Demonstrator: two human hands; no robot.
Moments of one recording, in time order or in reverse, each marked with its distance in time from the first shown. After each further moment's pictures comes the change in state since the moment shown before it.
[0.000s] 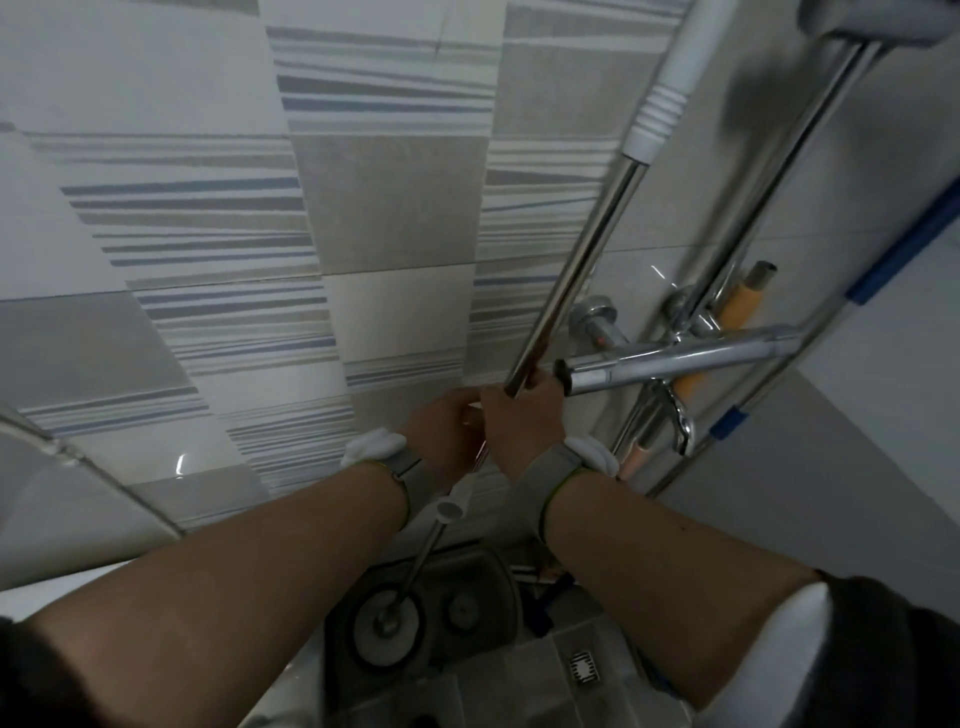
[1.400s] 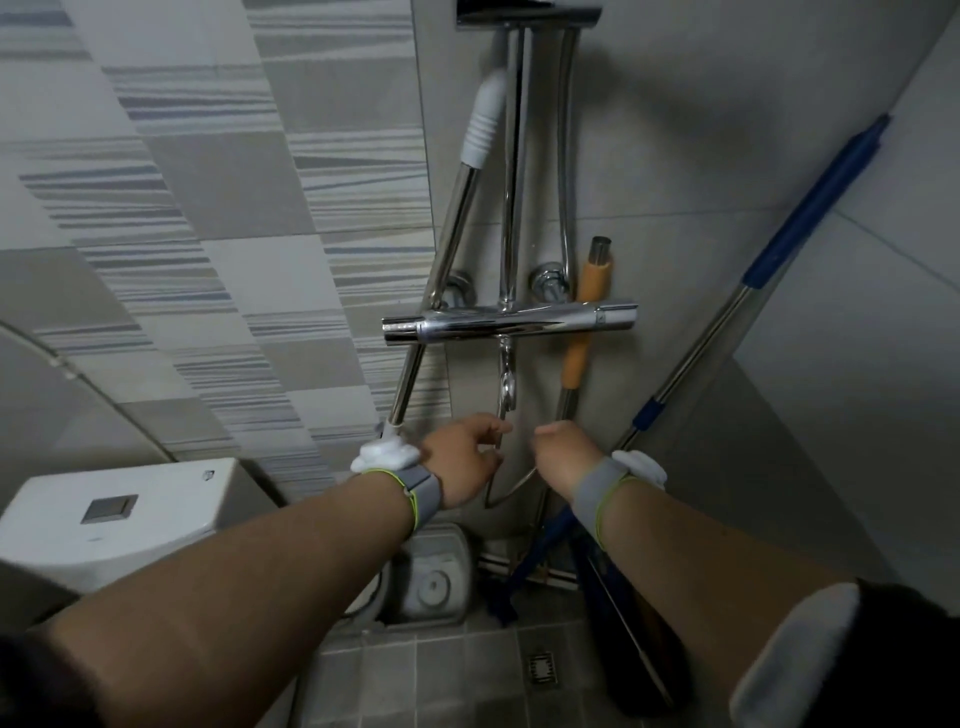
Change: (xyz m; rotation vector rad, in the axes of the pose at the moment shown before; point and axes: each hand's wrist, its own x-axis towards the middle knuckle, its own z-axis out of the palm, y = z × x) left_hand -0.067 0.176 0.197 0.106 -0.010 -0.133; right_hand 0.105 0.100 -0.285 -0.523 -0.549 -0.040
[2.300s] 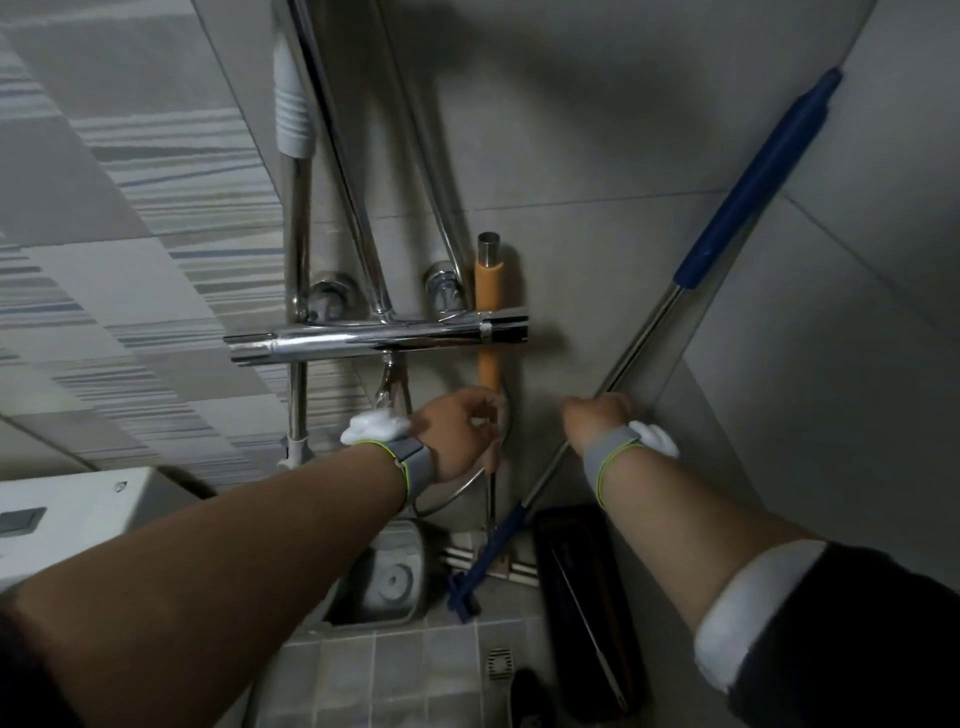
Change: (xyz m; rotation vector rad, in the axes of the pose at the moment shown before) left_hand 0.107 0.103 0.073 0.009 0.016 -0.010; right_hand 0.128 0.082 -0.131 0.199 0.314 0.279
